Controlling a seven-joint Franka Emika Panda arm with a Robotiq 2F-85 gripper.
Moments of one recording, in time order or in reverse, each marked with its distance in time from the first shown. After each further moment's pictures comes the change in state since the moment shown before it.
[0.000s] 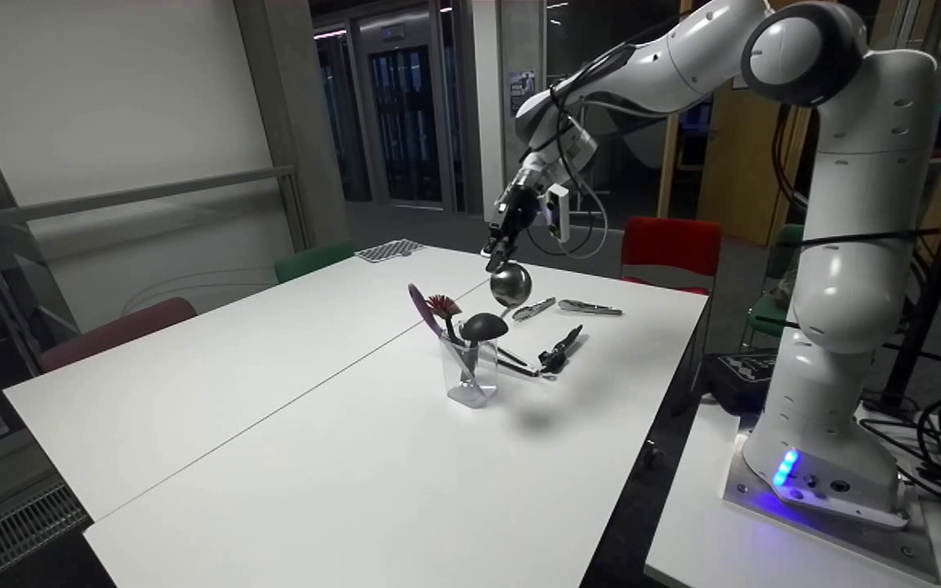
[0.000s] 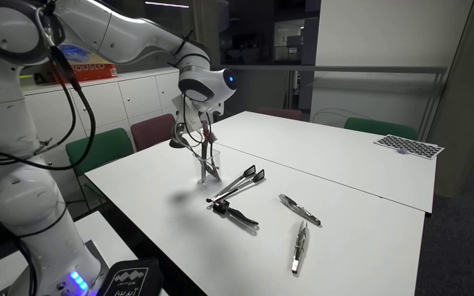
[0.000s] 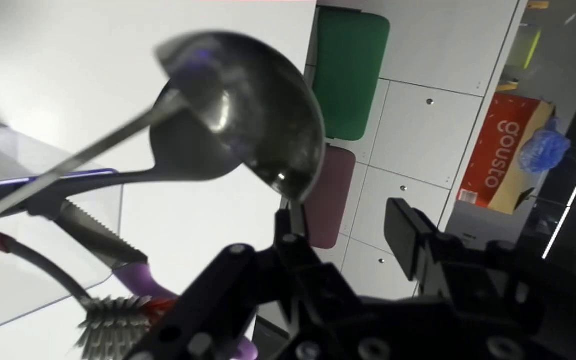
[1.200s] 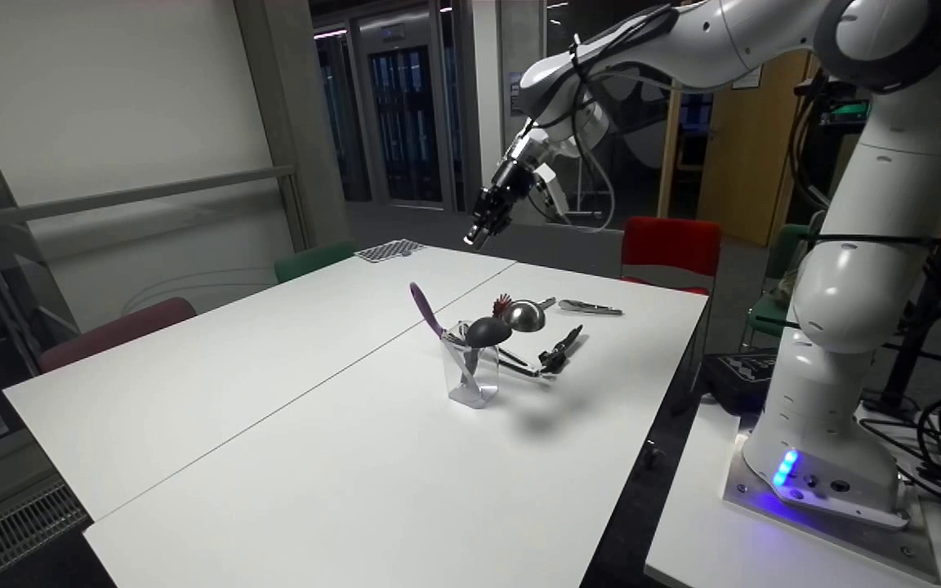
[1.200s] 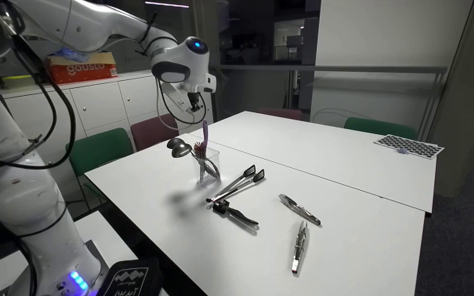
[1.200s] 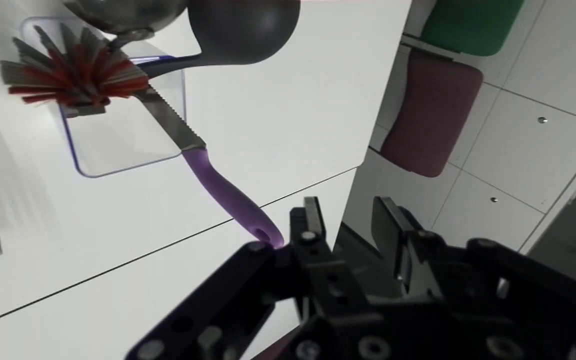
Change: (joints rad) arm 0.006 -0.213 0.146 -0.106 -0.150 0.460 0.237
